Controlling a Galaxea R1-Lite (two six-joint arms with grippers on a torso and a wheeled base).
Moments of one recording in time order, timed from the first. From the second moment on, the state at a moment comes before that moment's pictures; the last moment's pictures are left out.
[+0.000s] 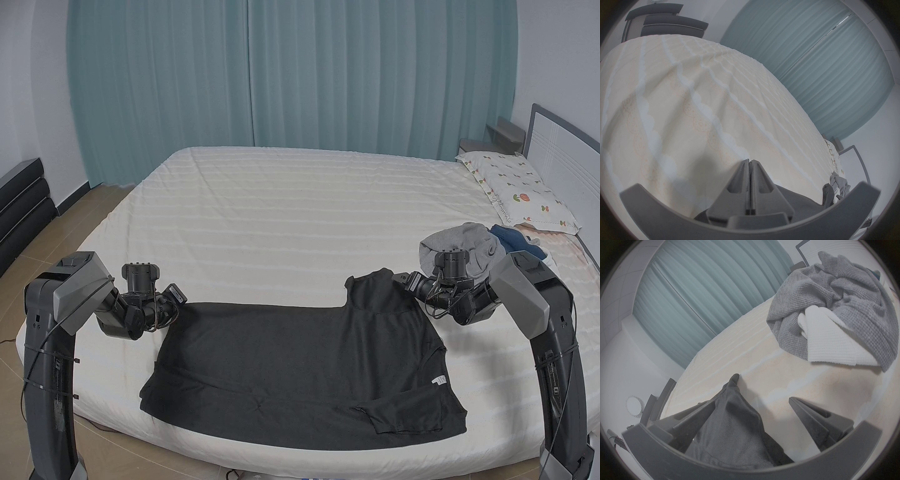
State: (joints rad) left arm 0.03 2.56 -1.31 -0.70 -0.12 -0.75; right arm 0.13 2.69 -1.62 -0.62 0.11 0.61
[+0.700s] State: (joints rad) left arm 0.03 2.56 -1.31 -0.70 -0.12 -0.75; right arm 0.13 2.68 -1.51 -0.72 0.20 0.56
